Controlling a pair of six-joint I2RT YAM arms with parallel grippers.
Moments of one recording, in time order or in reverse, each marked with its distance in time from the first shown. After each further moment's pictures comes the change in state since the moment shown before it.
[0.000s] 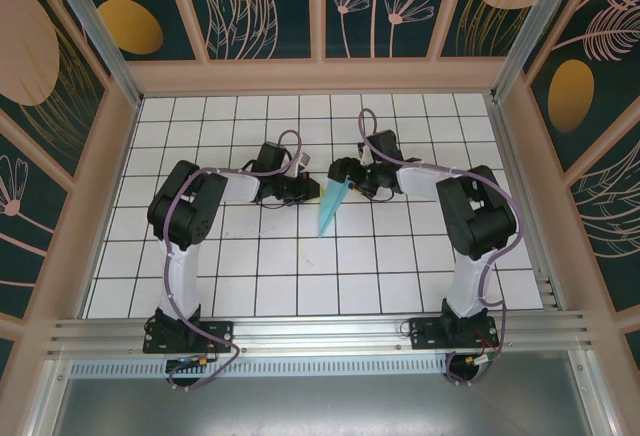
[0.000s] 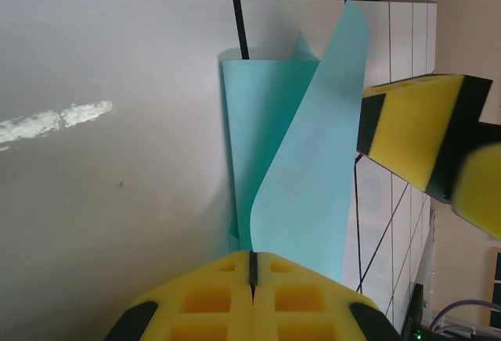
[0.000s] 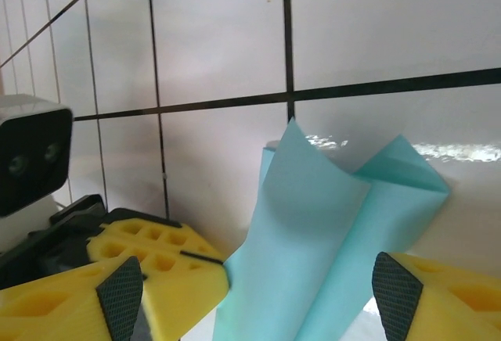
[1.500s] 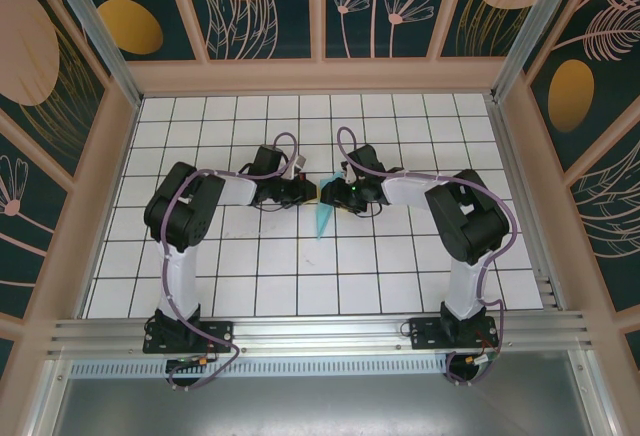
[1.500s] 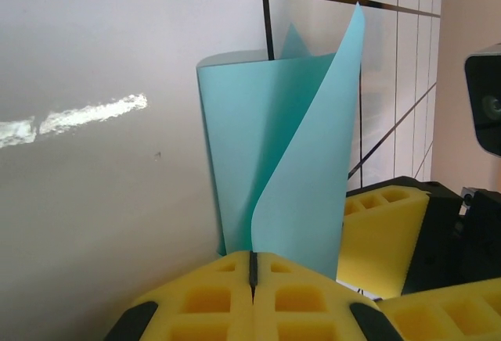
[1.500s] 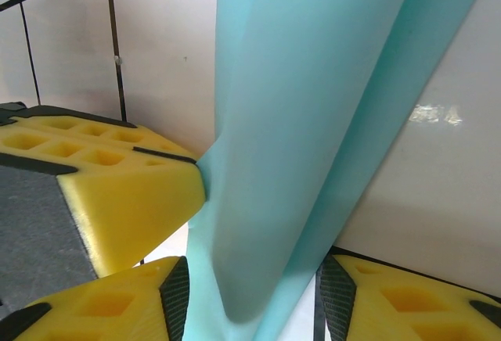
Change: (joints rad) left arm 0.011 -0.021 -0.053 0.045 -0.017 -0.042; right arm 0.135 -0.008 -0.034 -0.090 0.064 -0.011
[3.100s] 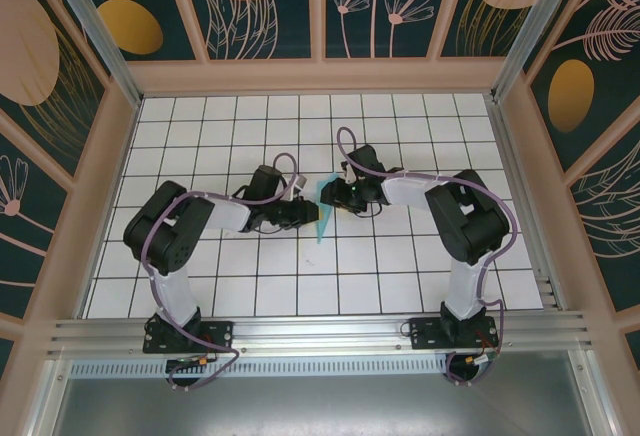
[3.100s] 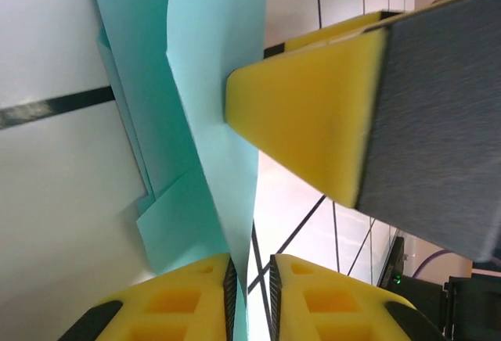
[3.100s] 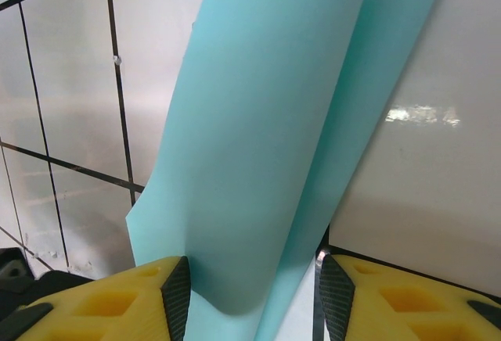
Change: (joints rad) left arm -0.080 -0.224 -0.286 0.128 -0.011 -0.058; right arm 0.001 -0.002 0.000 -0.002 0.006 0.002
